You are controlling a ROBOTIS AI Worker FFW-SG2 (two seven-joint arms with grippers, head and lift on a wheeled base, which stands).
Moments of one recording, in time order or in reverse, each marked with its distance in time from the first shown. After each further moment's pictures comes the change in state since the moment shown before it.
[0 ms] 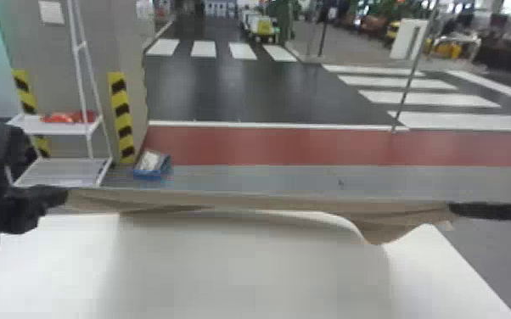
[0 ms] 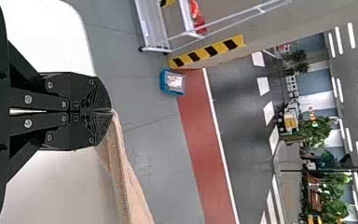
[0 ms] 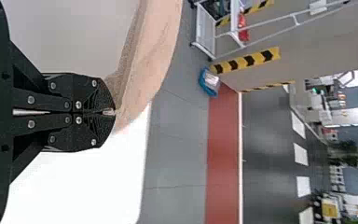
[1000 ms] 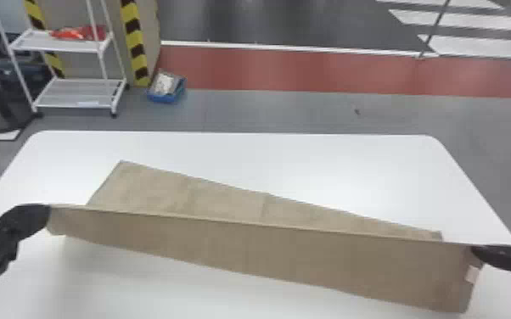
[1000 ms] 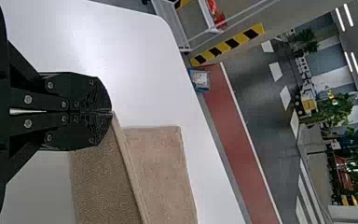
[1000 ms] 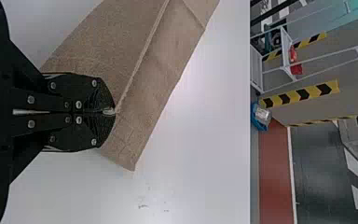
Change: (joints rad) left arm 0.592 -0.011 0.195 -0.199 -0.073 -0.380 -0.103; right arm 0.557 0.120 -0.212 -0.109 -0.033 -0.297 0.151
